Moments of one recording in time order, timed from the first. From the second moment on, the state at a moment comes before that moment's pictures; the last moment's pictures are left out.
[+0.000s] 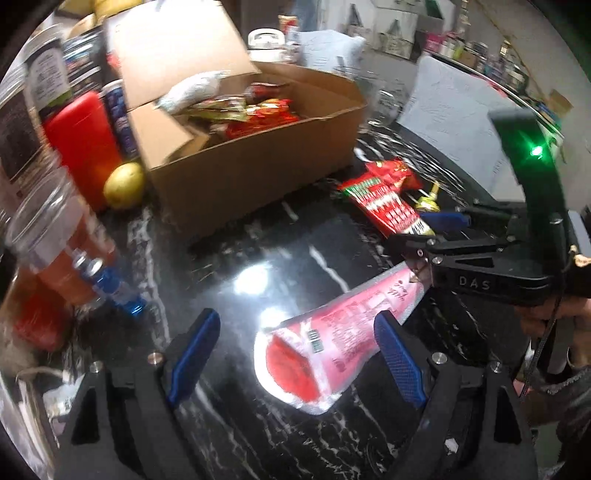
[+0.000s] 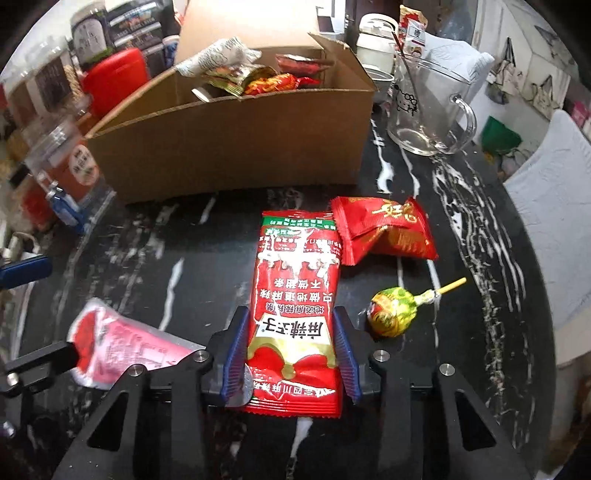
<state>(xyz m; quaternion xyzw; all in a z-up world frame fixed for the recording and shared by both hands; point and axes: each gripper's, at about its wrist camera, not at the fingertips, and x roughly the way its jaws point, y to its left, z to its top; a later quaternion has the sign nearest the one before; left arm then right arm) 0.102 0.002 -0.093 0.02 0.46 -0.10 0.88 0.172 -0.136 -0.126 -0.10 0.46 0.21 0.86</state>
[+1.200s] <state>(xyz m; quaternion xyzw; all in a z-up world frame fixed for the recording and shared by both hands) 0.144 -0.057 -0.130 0.19 0.52 -0.30 0.78 0.110 -0.192 -0.089 -0.02 0.44 0.22 0.87</state>
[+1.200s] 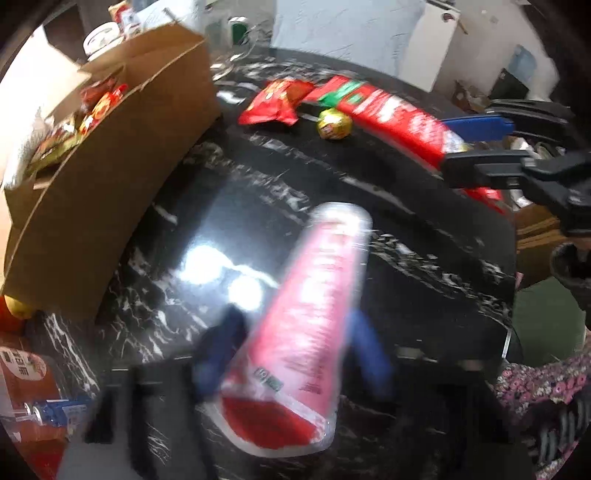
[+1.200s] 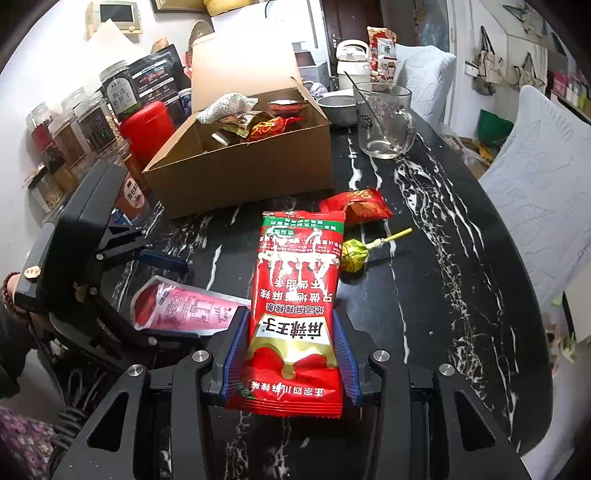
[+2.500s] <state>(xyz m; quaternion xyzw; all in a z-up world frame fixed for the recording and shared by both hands) 0.114 -0.001 -0.011 0.03 0.39 -0.15 0.91 0.101 -0.151 -0.050 -0.02 0.39 0.28 0.88</state>
